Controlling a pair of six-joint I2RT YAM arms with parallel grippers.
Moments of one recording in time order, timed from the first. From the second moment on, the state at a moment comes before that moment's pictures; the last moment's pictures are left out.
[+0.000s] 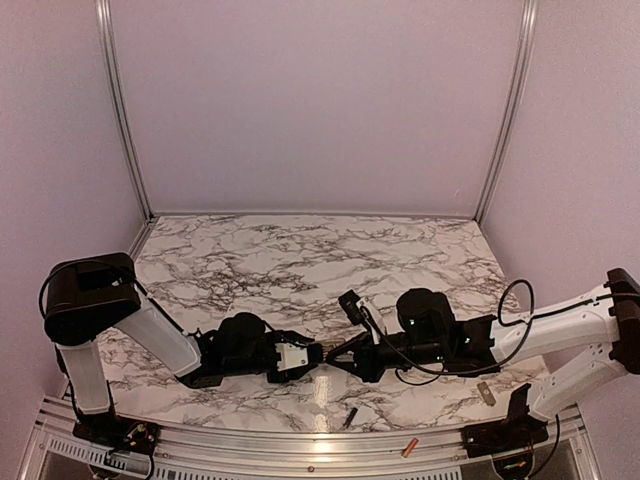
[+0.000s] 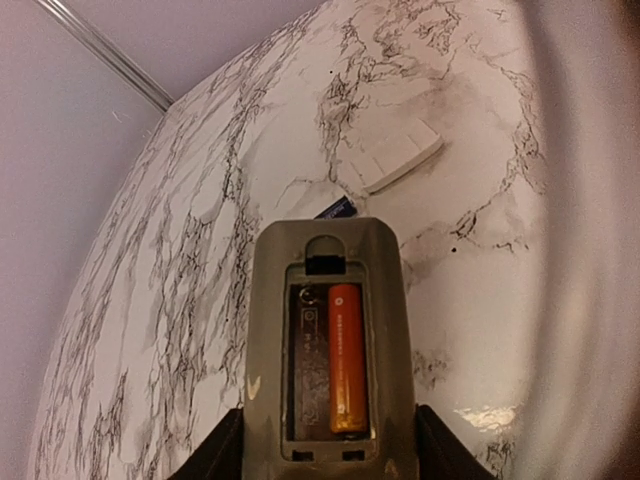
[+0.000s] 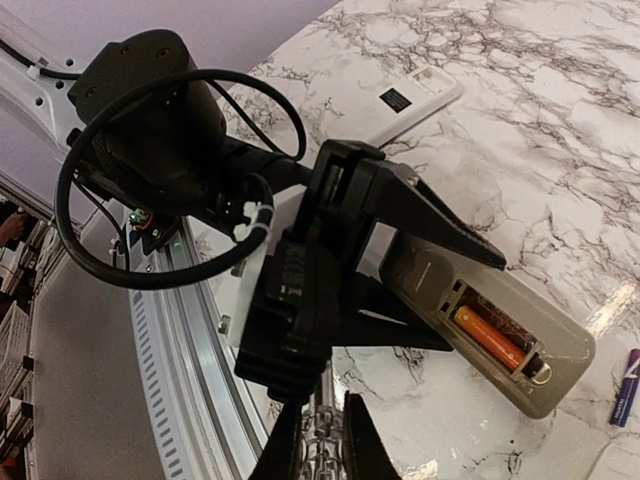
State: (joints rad) left arm -1.08 1.90 0.60 0.88 0.04 0.64; right arm 1.11 1.33 0.57 0.30 -0.24 0.48
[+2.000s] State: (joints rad) left arm -1.09 1.78 0.46 0.90 0.08 0.90; right arm 1.11 1.28 0.86 -0.35 -0.17 0.06
